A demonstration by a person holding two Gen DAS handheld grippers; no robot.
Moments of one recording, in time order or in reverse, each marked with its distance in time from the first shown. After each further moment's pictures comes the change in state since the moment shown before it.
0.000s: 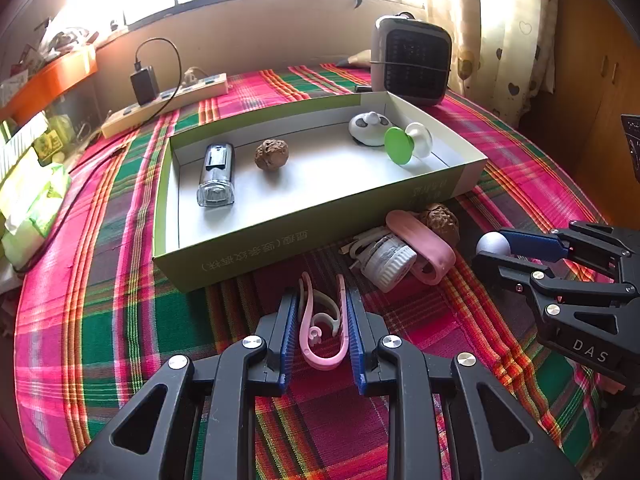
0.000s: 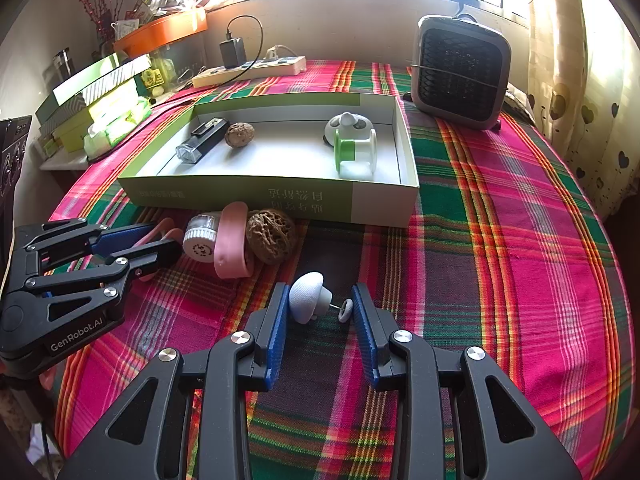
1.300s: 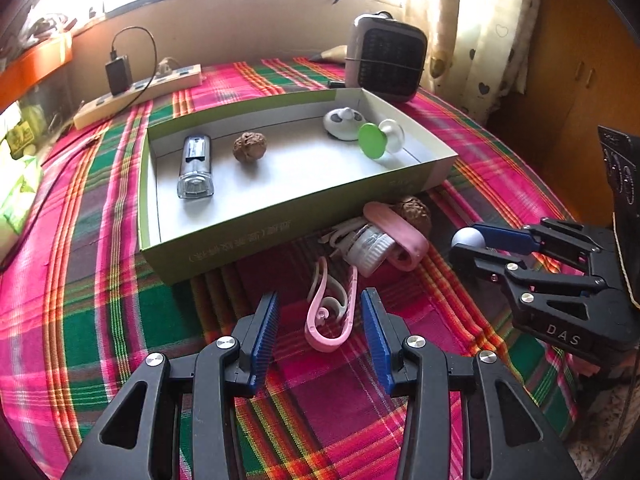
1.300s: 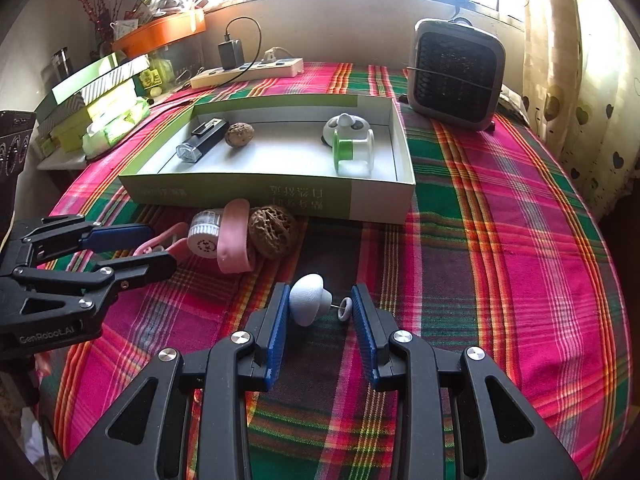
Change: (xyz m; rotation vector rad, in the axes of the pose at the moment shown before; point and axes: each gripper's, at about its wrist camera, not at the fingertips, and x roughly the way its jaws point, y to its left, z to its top) left arm -0.006 0.010 -0.002 0.008 0.028 -0.144; right arm -0.005 0.003 -0.003 0.003 -0.007 -0.016
